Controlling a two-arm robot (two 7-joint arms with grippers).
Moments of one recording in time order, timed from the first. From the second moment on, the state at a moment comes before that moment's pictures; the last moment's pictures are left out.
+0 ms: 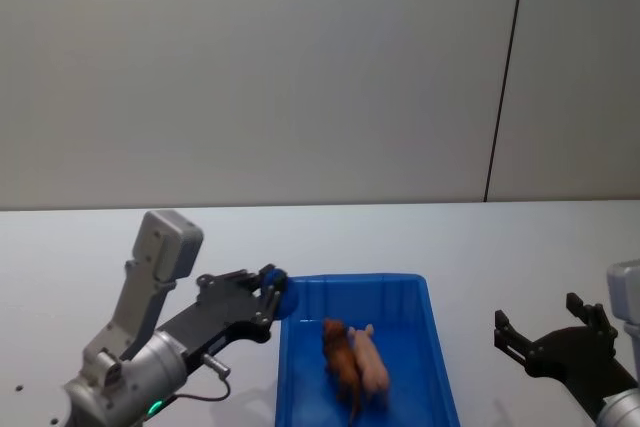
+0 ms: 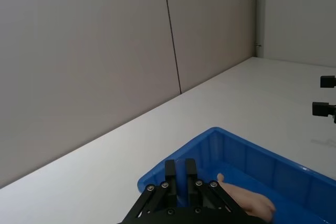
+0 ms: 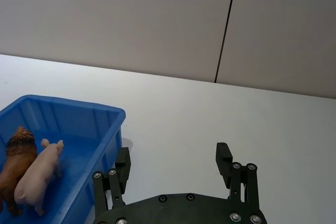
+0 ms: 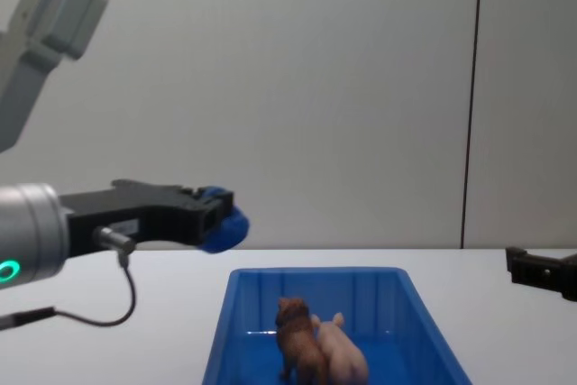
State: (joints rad) left arm -0.25 0.46 0.34 -1.59 -0.38 0.13 -0.33; right arm -0.03 0.26 -0.22 -1.77 0.18 0.24 -0.02
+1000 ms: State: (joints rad) left arm -0.45 0.32 0.40 -1.35 -0.13 0.10 -0.47; right arm -0.03 0.26 -0.22 -1.77 0.18 0.24 -0.02
